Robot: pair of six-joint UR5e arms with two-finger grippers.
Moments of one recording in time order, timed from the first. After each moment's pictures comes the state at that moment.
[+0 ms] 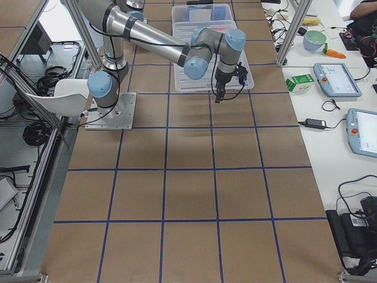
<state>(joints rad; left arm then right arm) -1.04 -2.01 -1.88 -0.84 1.50 0.17 1.26 -1.32 1.61 -1.78 -1.62 -0.22</state>
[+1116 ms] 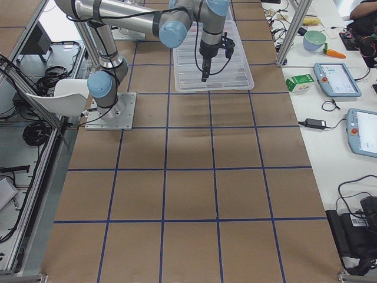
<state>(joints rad) -1.06 -1.98 -1.80 -0.87 1.53 0.14 1.27 -1.60 1.60 -1.51 -1.62 -0.19</state>
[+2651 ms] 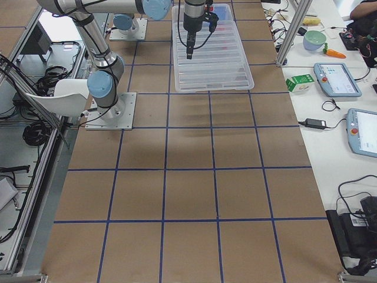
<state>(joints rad) -1.48 -1.77 -1.70 -1.29 1.55 0.05 1.41 -1.70 1.61 -1.43 -1.62 -0.05</state>
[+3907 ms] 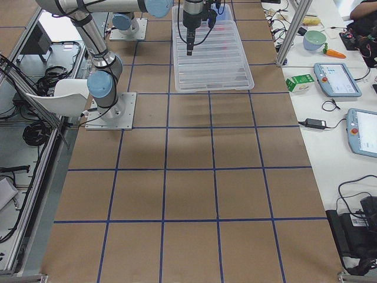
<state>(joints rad) -1.50 -1.84 -1.90 -1.01 1.54 0.05 1.48 -1.70 1.62 -1.44 -1.60 -0.04</state>
